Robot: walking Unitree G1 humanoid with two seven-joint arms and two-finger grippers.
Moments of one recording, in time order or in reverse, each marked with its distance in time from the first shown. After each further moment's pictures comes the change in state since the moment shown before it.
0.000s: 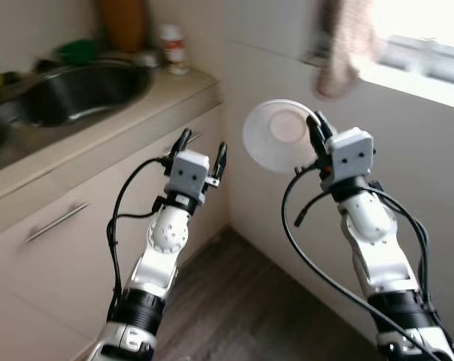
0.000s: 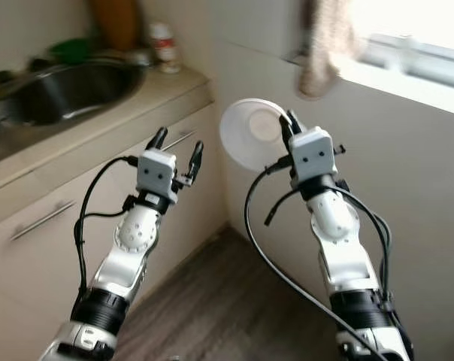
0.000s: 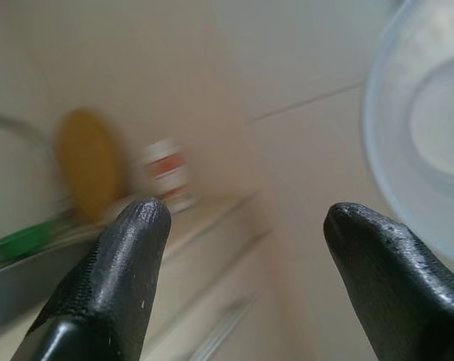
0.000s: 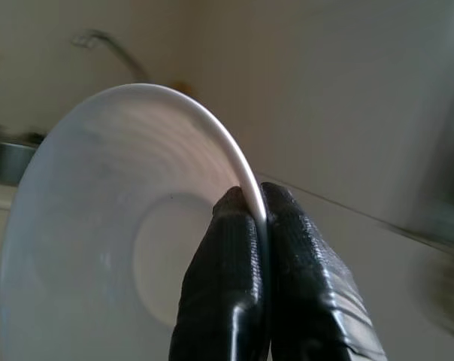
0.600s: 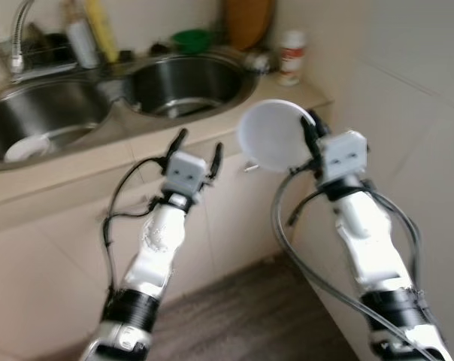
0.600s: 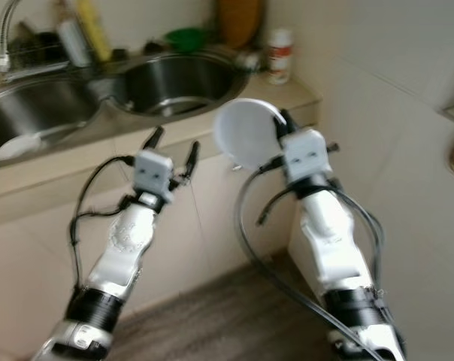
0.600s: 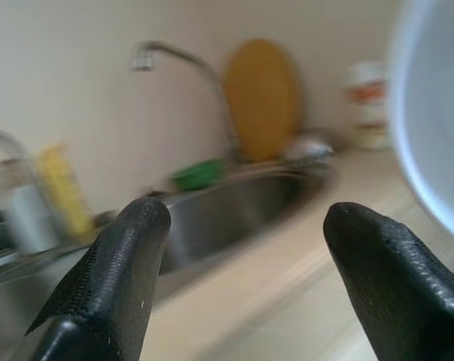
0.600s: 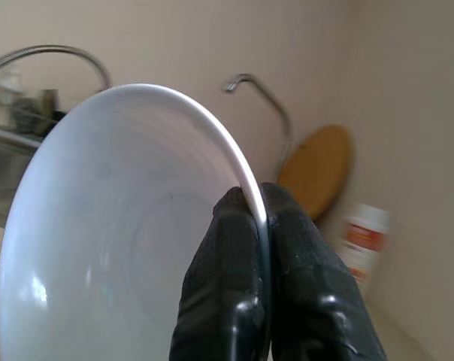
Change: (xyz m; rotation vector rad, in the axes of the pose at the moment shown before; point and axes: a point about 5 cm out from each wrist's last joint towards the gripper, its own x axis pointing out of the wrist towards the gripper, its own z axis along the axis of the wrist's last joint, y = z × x) left arm 0.001 0.007 -0.001 0.010 0.002 0.021; right arm 0.000 0.005 -0.001 -0.015 -0.009 0.016
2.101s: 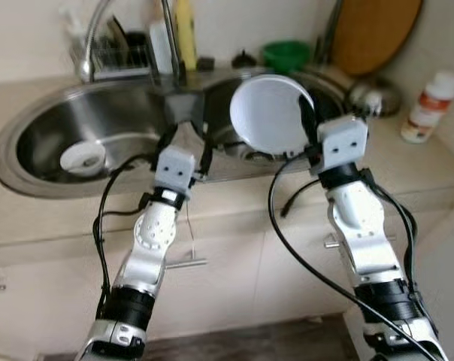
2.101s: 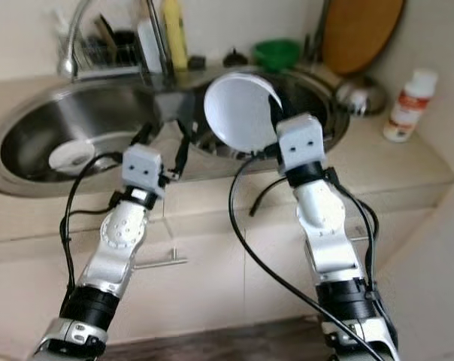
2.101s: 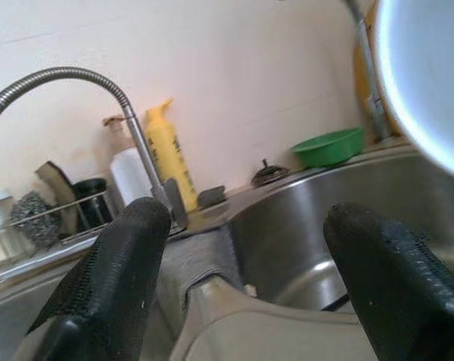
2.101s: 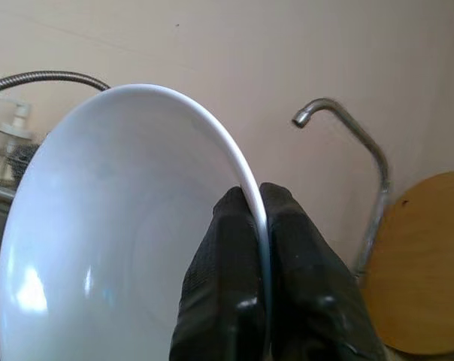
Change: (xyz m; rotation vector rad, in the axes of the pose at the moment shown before) left arm 0.005 -0.006 0.007 -0.022 -0.038 -0.013; right arm 0.007 -0.022 0.016 -0.043 -0.083 -0.122
